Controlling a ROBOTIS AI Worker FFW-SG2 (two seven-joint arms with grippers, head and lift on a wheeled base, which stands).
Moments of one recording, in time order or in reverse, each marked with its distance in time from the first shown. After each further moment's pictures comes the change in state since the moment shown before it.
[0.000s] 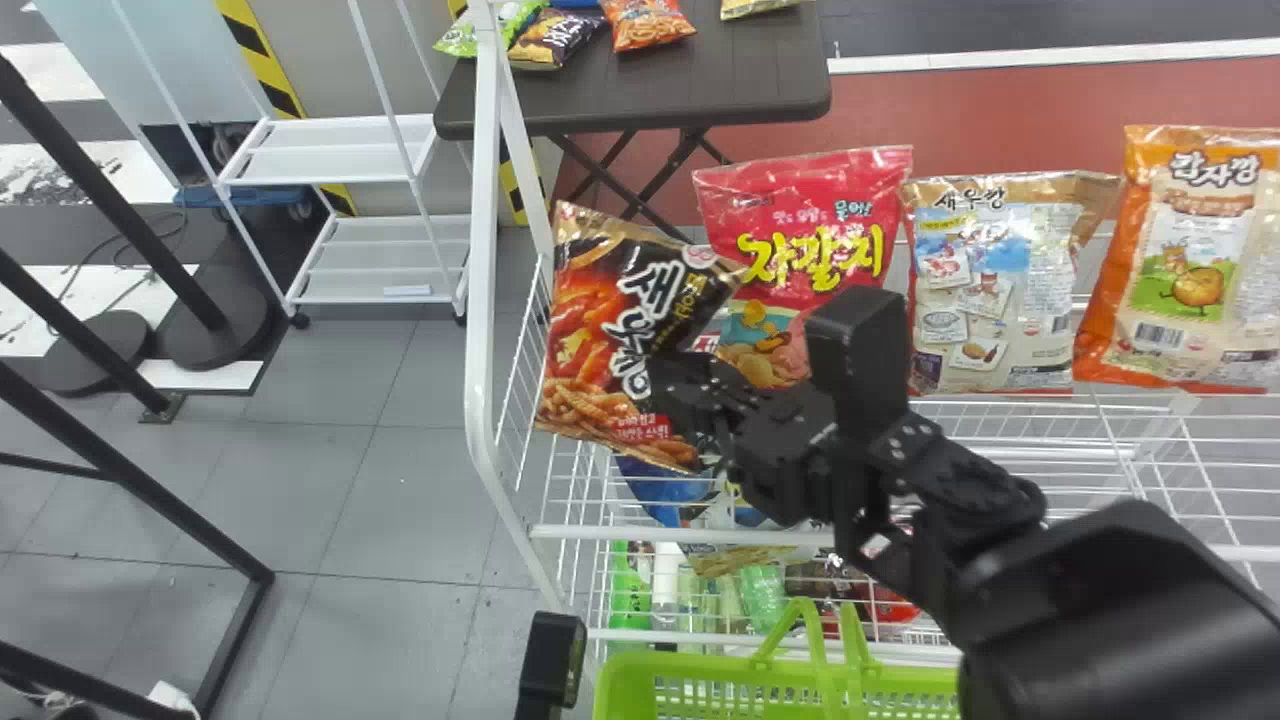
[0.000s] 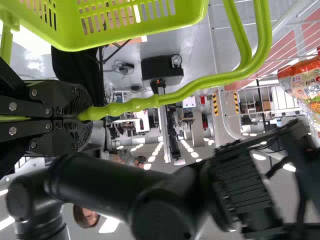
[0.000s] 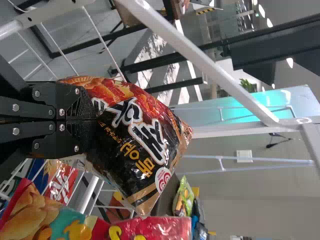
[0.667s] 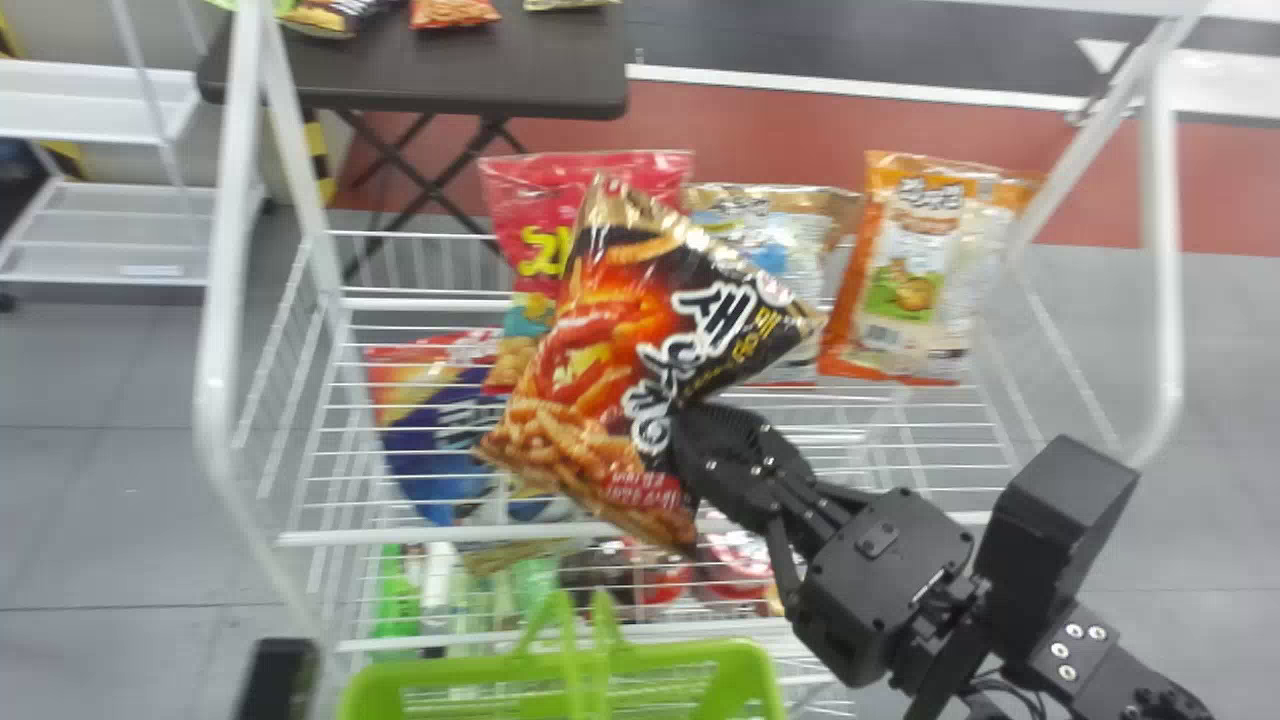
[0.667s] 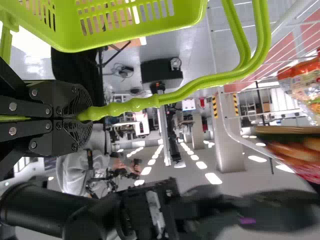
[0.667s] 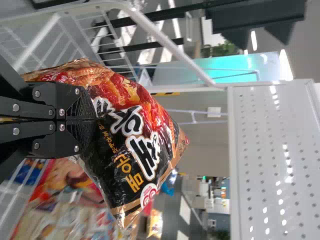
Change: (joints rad) left arm 0.034 -0.009 0.023 -0.014 -0.001 -0.046 0.014; right arm 0.566 -0.214 -0.354 -0.530 -0.101 -0.093 0.010
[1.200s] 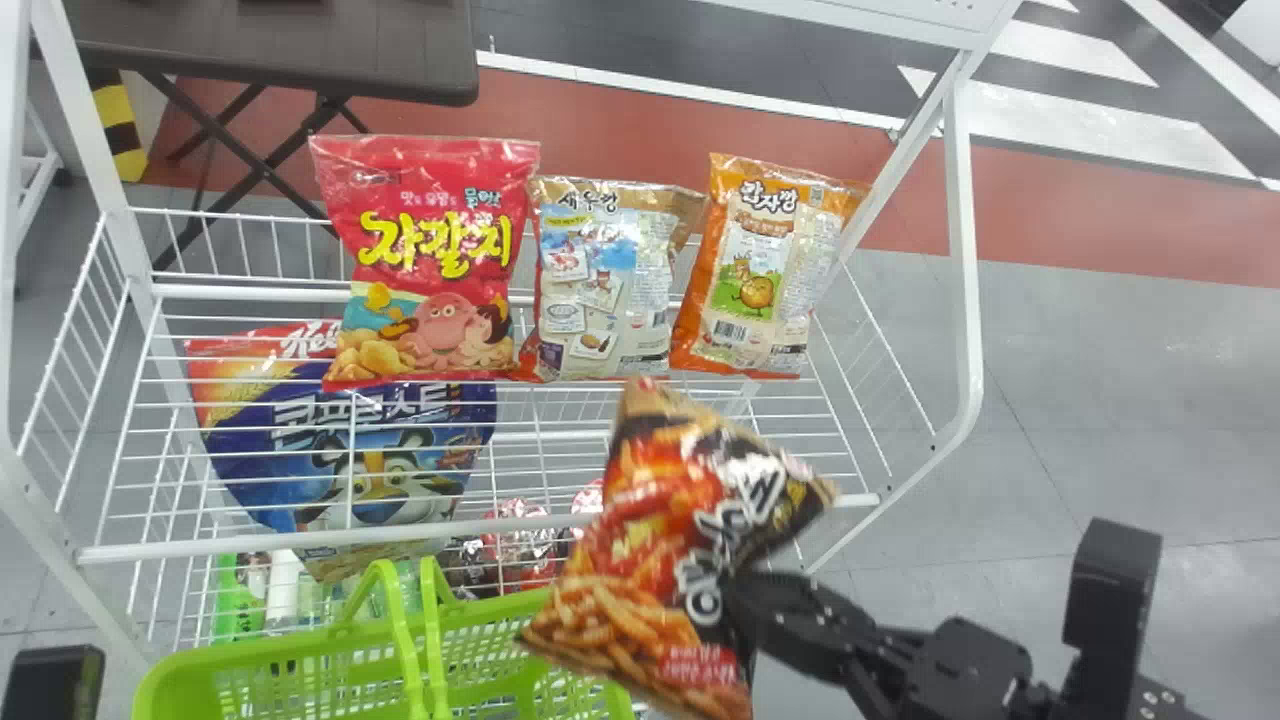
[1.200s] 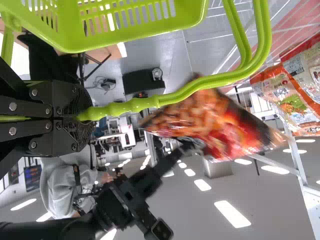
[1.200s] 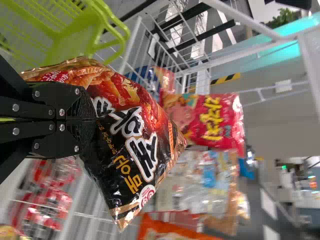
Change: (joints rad) left arm -0.010 -0.008 0.013 -0.002 0.001 -0.057 0.026; right arm 0.193 0.072 -0.470 -0.042 -0.252 0.307 0.316
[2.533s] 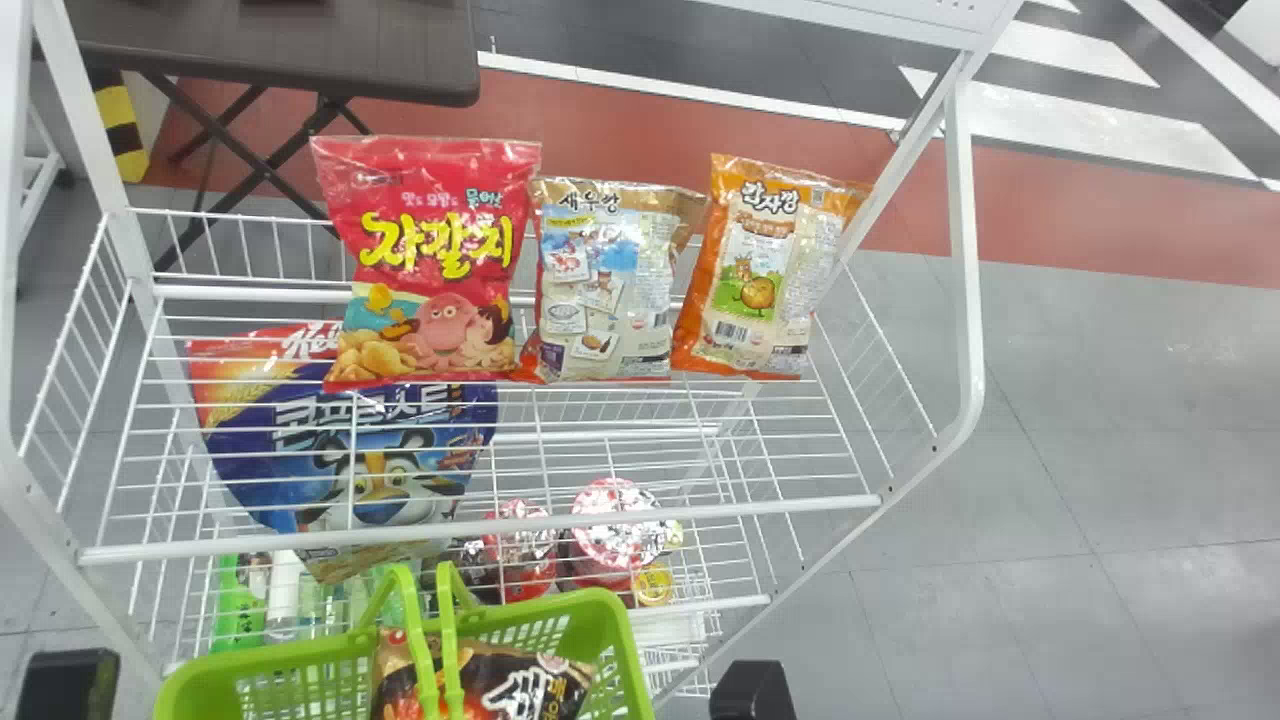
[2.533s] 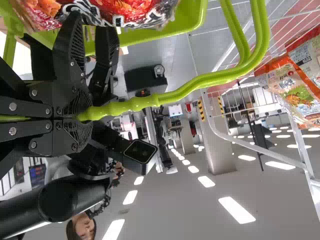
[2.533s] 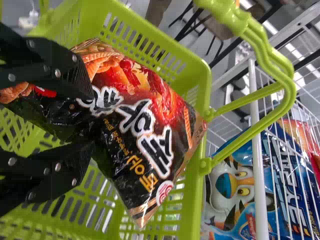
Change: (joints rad) left arm 0.013 0.001 -0.018 -0.025 -0.003 0.002 -0.003; right arm -0.109 -0.096 0.498 0.302 0.264 0.012 -0.099
